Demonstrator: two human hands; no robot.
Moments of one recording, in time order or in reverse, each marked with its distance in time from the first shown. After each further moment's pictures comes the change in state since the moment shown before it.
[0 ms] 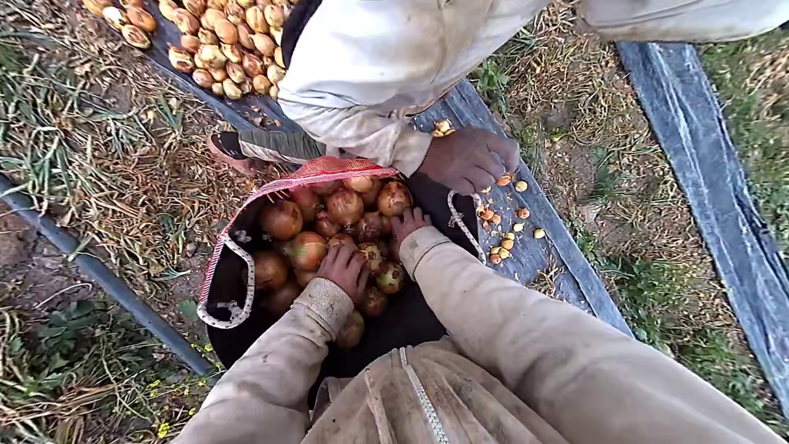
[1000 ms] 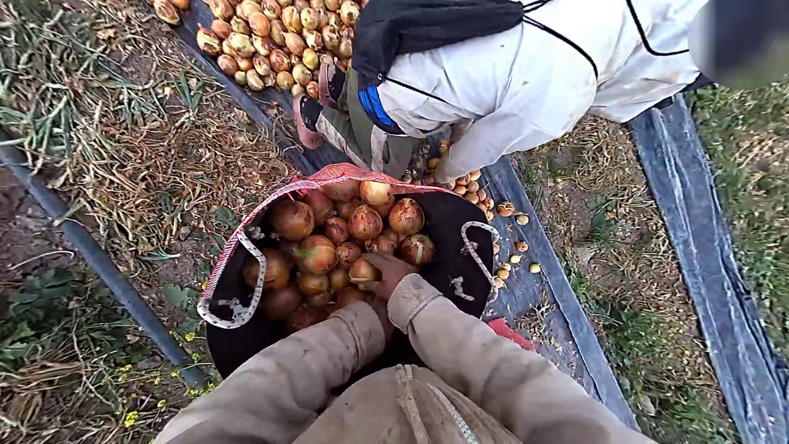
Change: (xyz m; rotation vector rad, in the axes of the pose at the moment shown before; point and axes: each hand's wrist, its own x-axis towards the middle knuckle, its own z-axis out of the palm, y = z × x) left_hand 0.000 0.067 0.041 -0.114 -0.724 -0.122; right_hand -0.028 -0.033 0.035 0.435 -0.029 -0.296
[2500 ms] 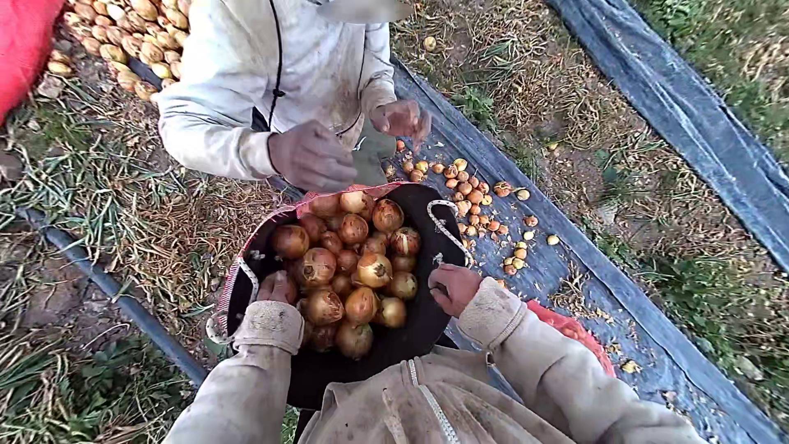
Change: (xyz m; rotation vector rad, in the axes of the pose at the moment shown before) left_hand -0.079 -0.155 -0.058 -0.936 0.943 -0.311; right_hand -0.136 0.035 -0.052 -0.111 0.140 -0.028
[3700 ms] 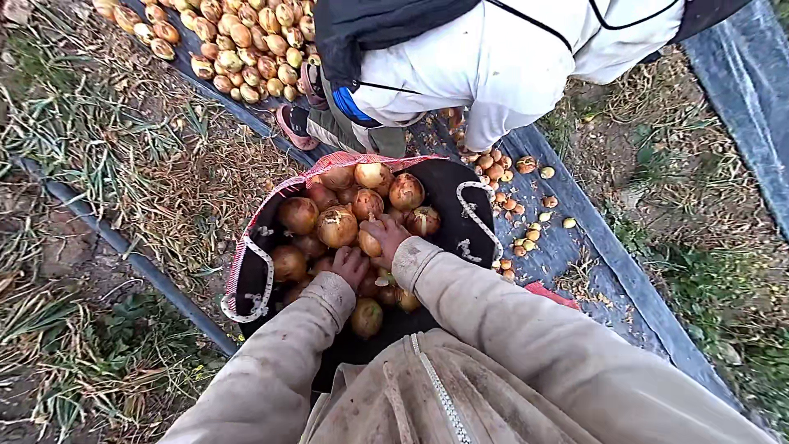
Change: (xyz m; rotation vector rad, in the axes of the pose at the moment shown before) left_hand -0.023 0.031 0.079 1.182 -0.633 0.565; right_hand 0.143 -0.065 0.051 0.018 -0.185 0.098
